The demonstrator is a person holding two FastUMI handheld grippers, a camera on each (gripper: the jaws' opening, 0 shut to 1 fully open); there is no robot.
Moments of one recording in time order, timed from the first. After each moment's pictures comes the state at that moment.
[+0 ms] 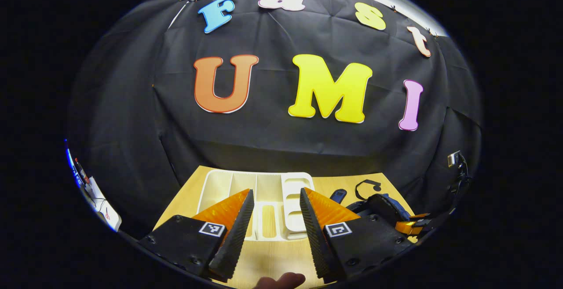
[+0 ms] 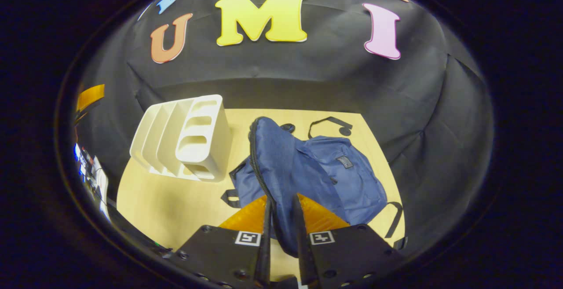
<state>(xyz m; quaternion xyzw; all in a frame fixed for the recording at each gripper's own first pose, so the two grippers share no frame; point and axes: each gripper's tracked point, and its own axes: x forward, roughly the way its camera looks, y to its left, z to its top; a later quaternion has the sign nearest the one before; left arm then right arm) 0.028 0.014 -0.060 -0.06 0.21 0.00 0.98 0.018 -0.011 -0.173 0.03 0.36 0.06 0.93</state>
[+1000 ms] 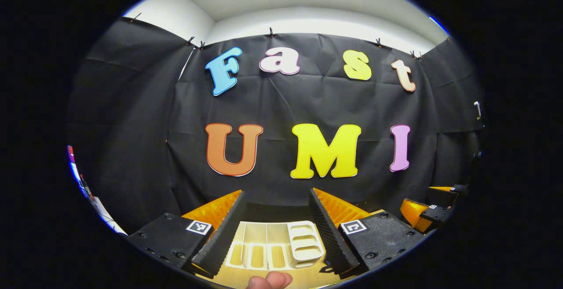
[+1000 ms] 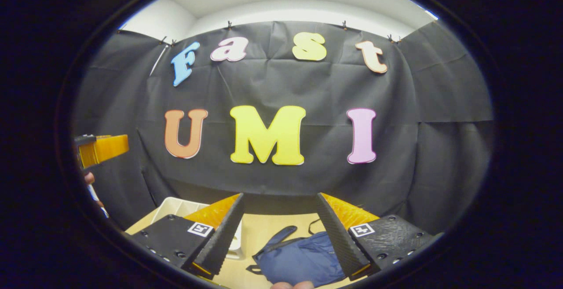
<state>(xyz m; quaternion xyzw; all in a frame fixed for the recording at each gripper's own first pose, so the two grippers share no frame) -0.015 0.029 0.056 -0.04 0.02 0.01 1.00 -0.014 0.023 0.044 0.05 -0.02 0.01 1.00</state>
